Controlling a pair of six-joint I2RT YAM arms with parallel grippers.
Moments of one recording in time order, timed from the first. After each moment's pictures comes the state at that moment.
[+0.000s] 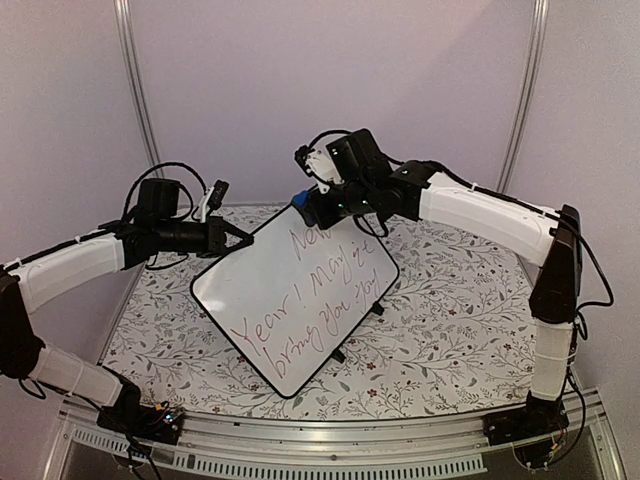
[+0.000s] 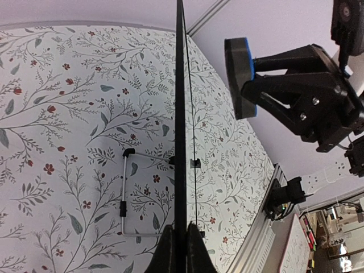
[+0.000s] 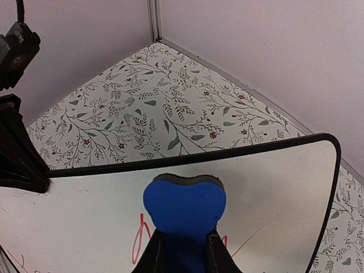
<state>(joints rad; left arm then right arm) -0.37 1.31 0.92 -0.14 0.68 -0.41 0.90 1.98 1.94 -0.51 0.12 0.05</state>
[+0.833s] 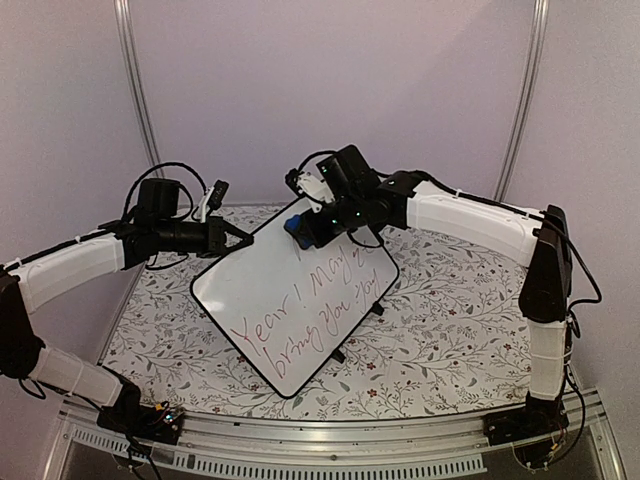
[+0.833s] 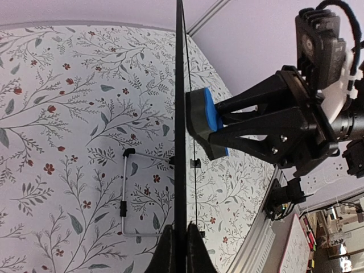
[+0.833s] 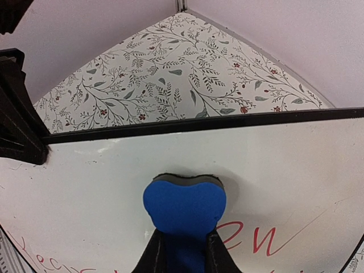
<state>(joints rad) -0.37 1.31 0.92 -0.14 0.68 -0.41 0.92 2.05 1.94 -0.55 -0.02 0.06</state>
